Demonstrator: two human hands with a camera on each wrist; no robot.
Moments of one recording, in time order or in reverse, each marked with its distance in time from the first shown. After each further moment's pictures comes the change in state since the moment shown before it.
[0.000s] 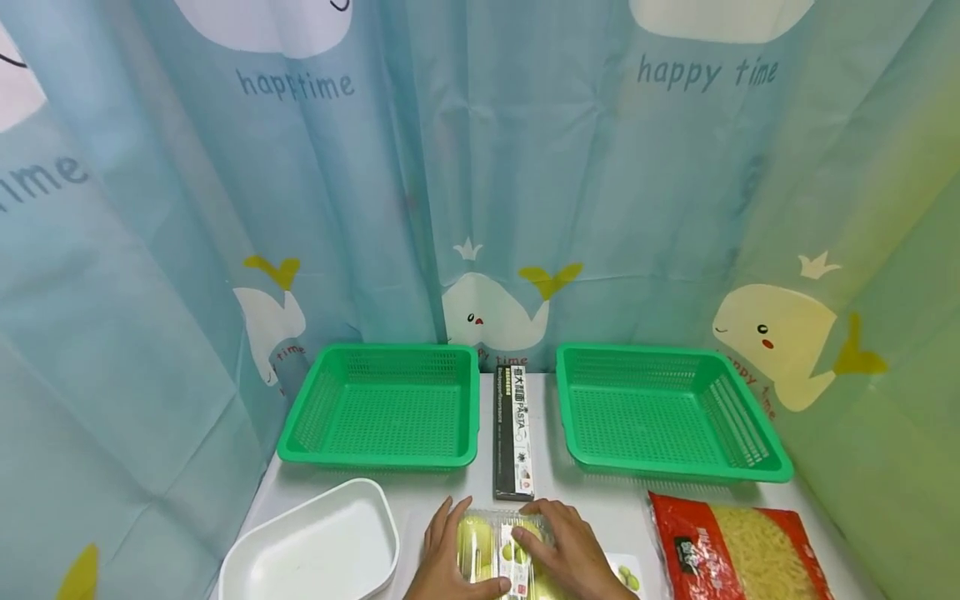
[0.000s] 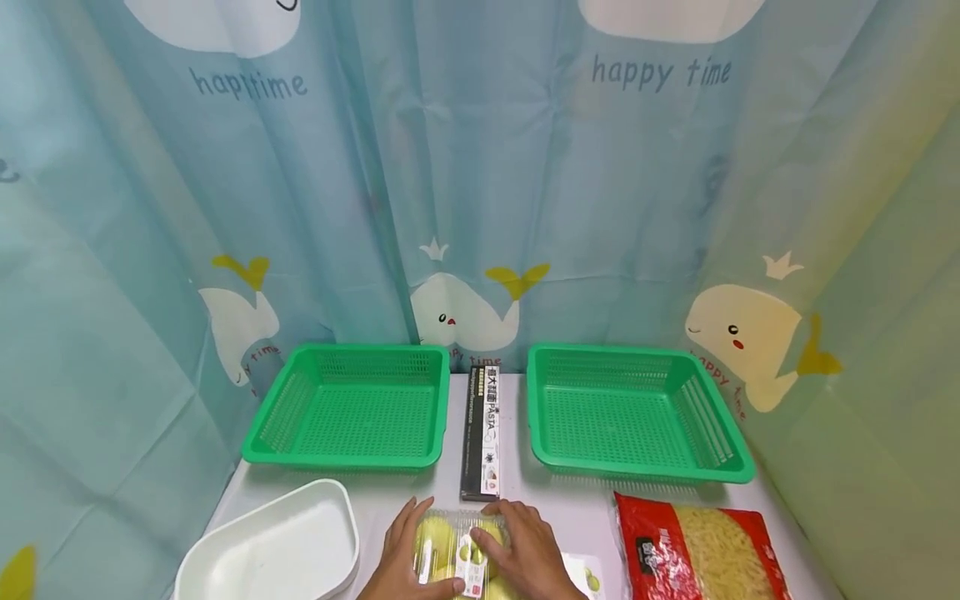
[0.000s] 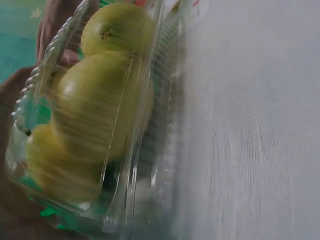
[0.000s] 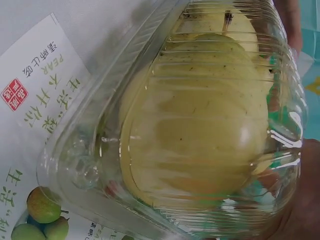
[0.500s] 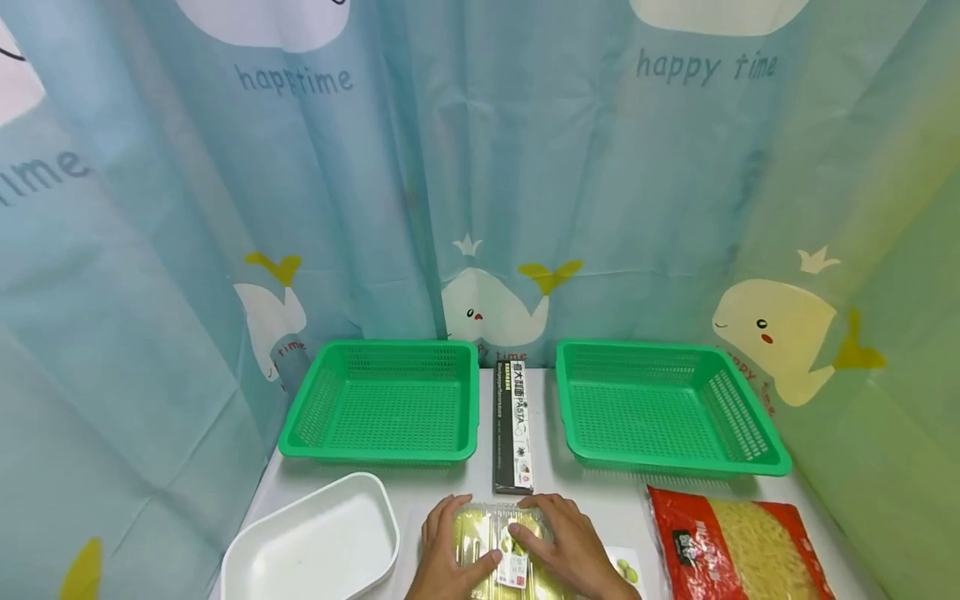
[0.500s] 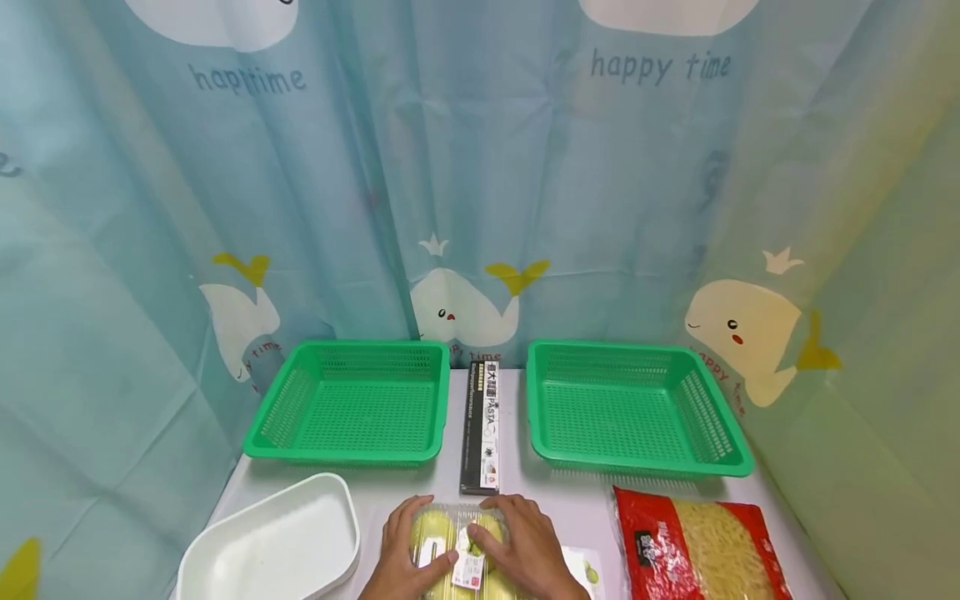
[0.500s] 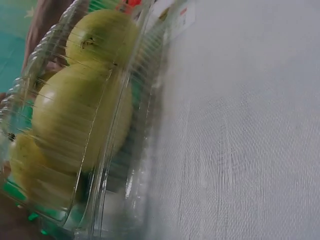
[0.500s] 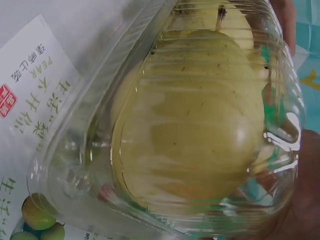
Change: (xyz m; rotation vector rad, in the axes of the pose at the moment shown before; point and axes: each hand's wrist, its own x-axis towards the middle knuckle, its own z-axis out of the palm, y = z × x) left_hand -0.005 0.003 0.005 -0.087 0.066 -0.071; right_hand -0.002 -0.006 -0.001 -0.061 0.015 -0.021
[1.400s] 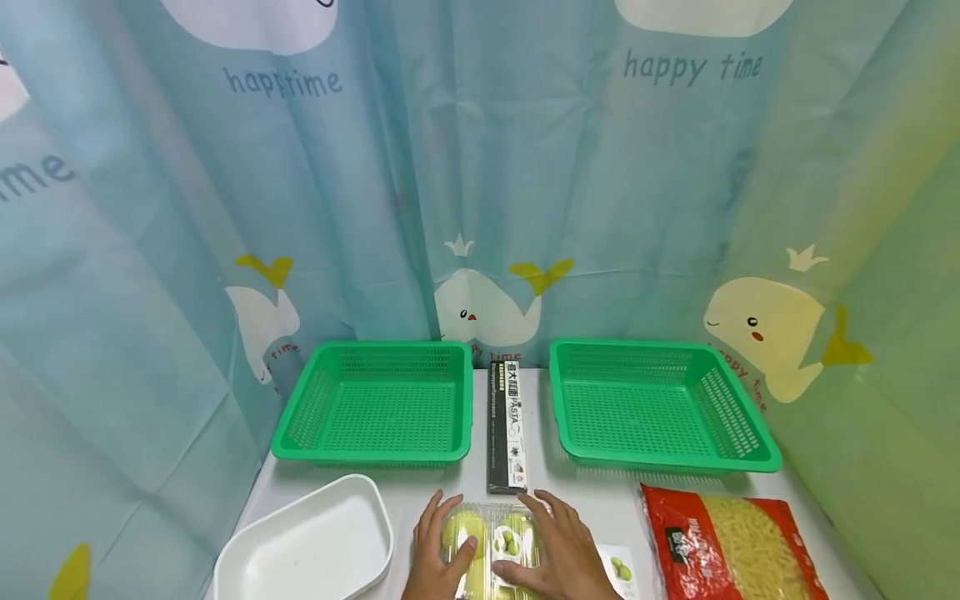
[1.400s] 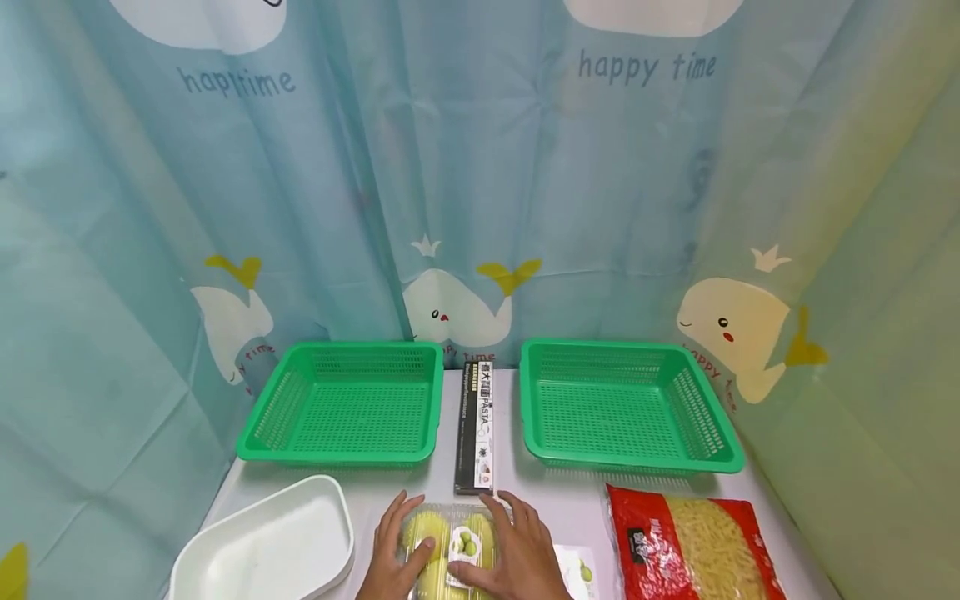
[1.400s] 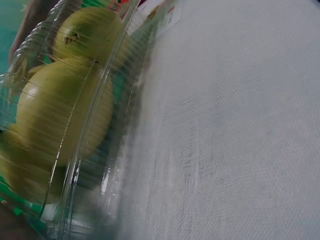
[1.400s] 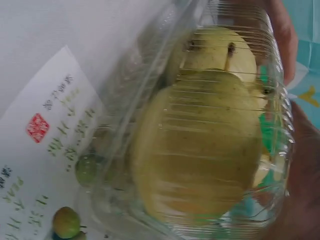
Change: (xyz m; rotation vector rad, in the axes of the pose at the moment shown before) left_hand 0.002 -0.012 0.006 -0.104 0.116 0.024; right_hand -0.014 -0.004 0.000 -0.129 -0.028 0.040
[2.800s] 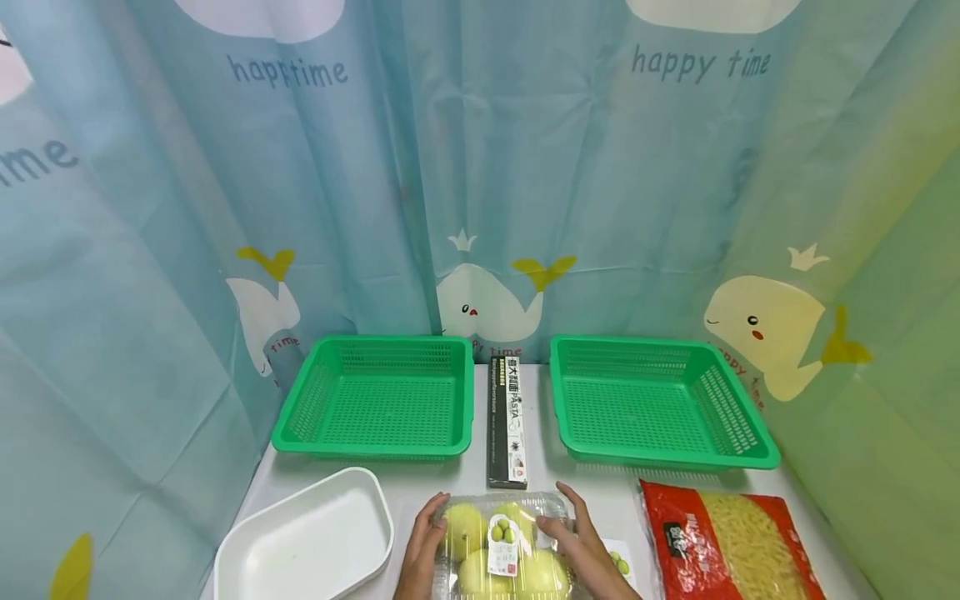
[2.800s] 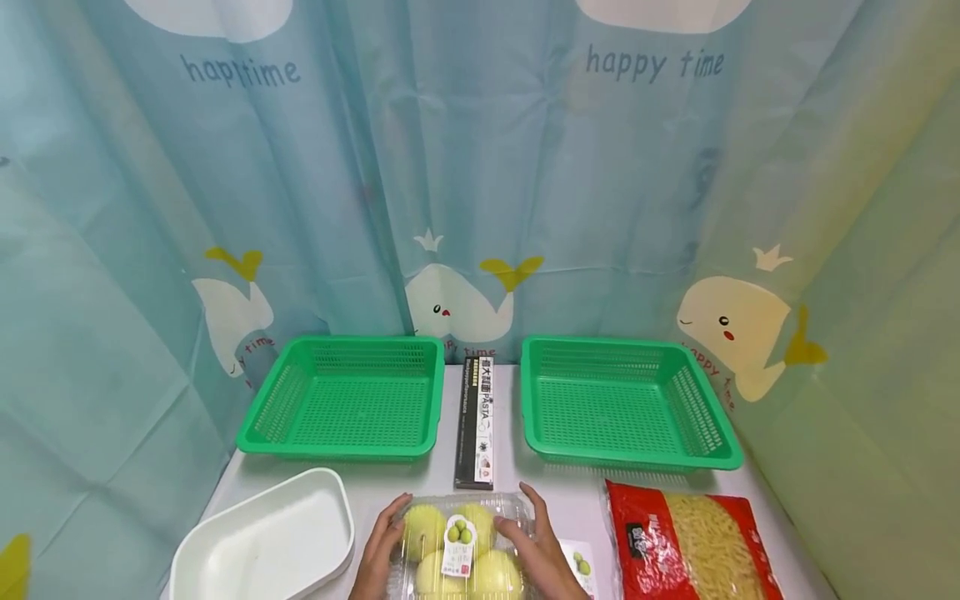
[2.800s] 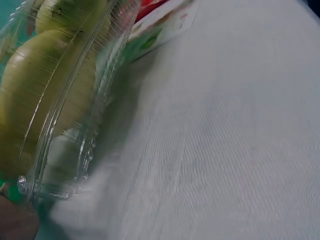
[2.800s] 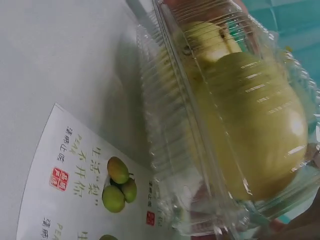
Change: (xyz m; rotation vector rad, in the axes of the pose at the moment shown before) left_hand -0.004 -0.015 -0.013 -0.374 -0.056 -0.067; right_hand -0.003 0.016 -0.014 0.783 -0.118 0.472
